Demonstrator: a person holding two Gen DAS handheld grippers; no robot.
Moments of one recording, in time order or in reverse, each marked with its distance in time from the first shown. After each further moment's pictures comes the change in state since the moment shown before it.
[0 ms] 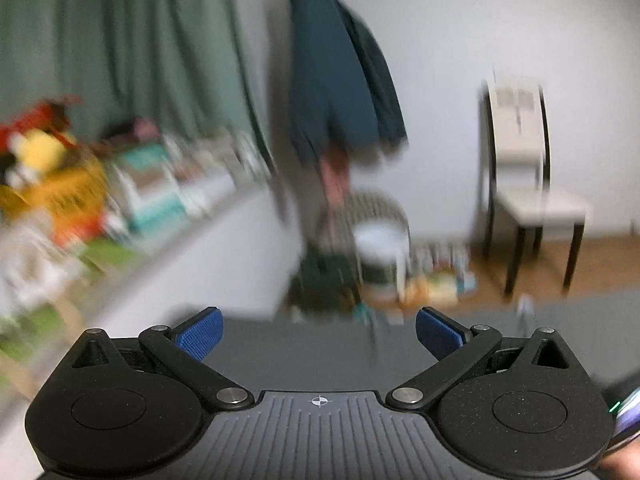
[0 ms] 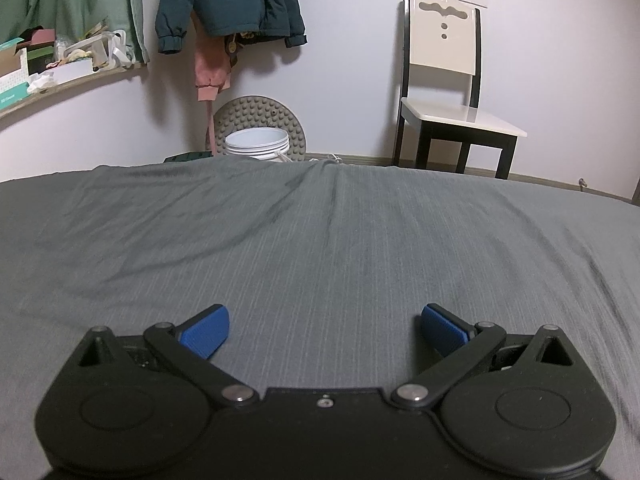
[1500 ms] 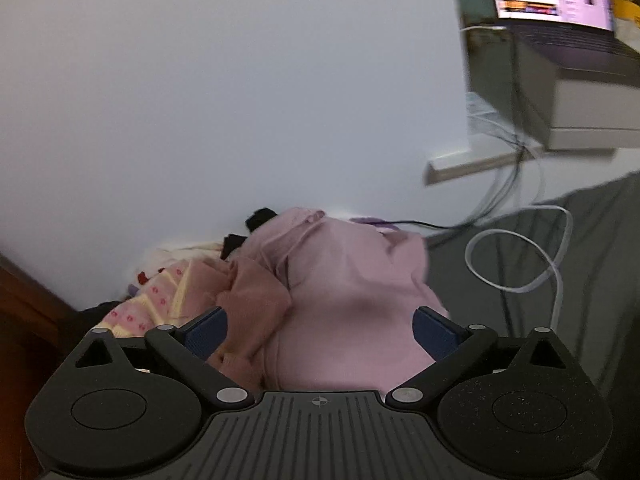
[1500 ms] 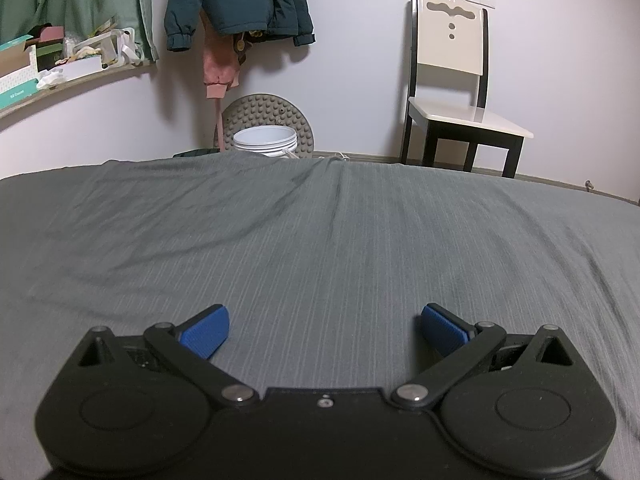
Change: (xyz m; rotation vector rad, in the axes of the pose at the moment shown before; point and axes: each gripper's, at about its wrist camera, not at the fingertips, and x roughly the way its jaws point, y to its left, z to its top) left arm -0.570 0.349 -0.293 -0.590 0.752 1.200; right arm -0.009 -0.003 -0.008 -0.009 0.002 0.025
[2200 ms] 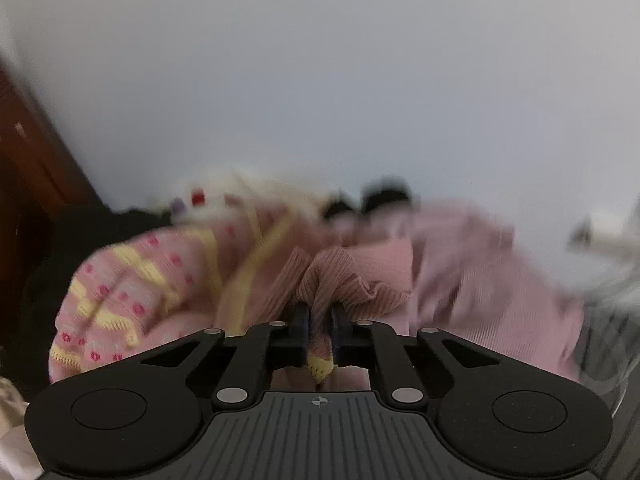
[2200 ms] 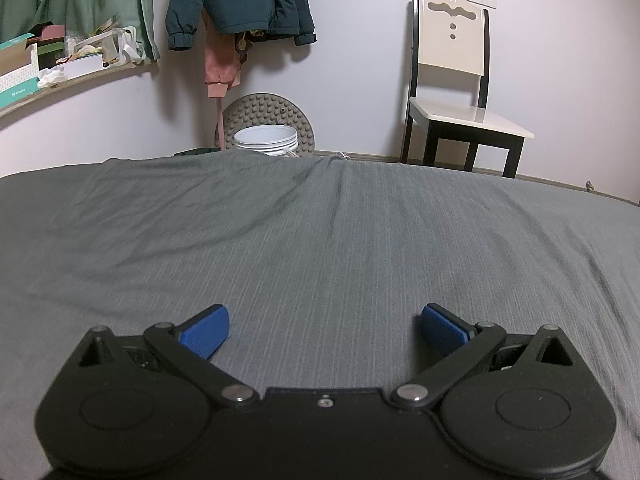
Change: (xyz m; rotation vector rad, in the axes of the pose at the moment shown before) left arm 0.048 0.107 -0.014 -0.470 -0.002 0.048; right arm 0.001 0.003 0.001 -0.006 0.002 -0.005
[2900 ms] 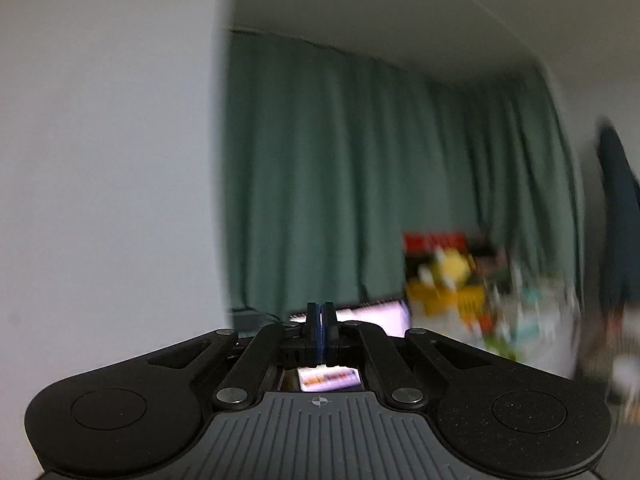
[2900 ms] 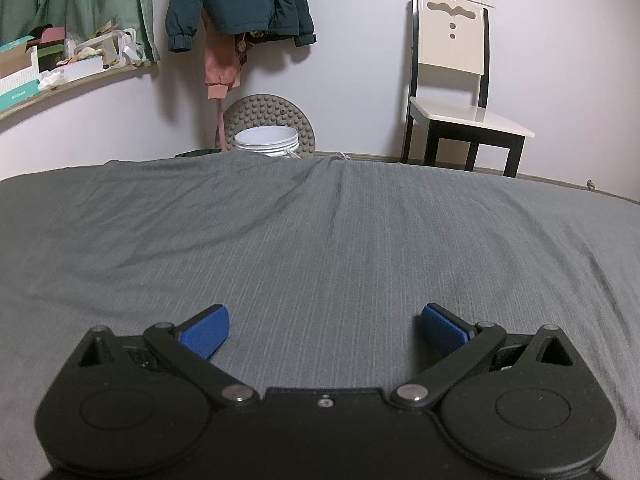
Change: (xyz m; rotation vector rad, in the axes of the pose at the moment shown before) left arm -0.352 -0.214 0.078 0.419 -0.726 -0.731; right arm -0.001 -0.001 0.001 0.009 -0.001 0.007
